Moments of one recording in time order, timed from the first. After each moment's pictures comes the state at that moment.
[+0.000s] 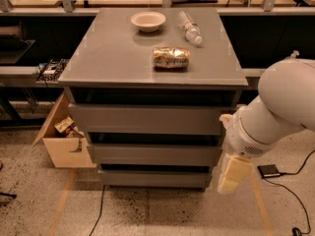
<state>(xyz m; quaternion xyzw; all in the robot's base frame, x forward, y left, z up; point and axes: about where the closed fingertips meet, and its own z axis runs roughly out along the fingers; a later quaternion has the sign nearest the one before) 0.428 -0.164 0.786 -0.63 0.76 0.01 0.15</state>
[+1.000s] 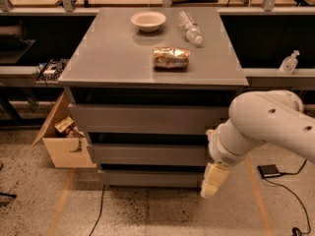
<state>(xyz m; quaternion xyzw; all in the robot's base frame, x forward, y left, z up) 0.454 -0.150 0.697 -0.61 0.78 0.03 0.14</state>
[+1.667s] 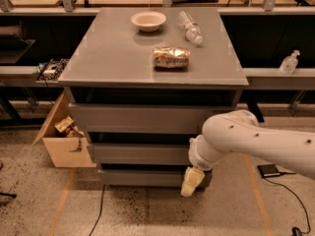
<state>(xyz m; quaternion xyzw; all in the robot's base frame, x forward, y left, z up) 0.497 -0.116 0.598 -0.61 0.78 0.05 0.15</state>
